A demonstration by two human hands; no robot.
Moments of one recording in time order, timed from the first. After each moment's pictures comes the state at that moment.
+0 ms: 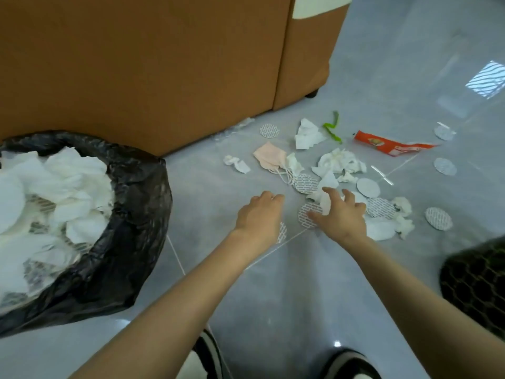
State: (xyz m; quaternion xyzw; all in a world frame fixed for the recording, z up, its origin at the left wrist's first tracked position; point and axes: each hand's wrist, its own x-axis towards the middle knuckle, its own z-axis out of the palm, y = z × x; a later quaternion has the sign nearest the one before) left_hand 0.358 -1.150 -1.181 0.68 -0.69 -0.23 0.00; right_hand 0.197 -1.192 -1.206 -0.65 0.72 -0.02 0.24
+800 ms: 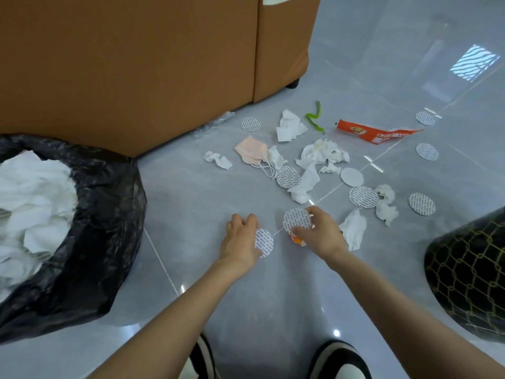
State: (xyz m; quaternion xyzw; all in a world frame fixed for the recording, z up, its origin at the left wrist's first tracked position) left_hand 0.332 -1.122 -1.254 0.72 -0.60 -0.33 0.05; right_hand 0.167 -1.161 -1.245 -0.54 0.68 -0.20 0.44
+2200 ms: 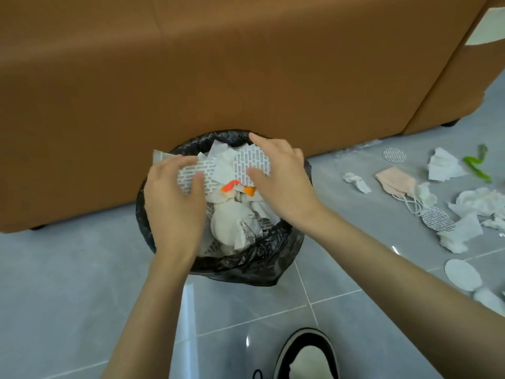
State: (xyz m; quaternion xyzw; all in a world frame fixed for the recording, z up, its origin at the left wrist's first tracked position) left_hand 0.577 -0.988 -1.088 0.85 -0.31 0.05 0.43; right_hand 0.472 -1.101 -1.094 -0.84 0.33 -0.24 0.37
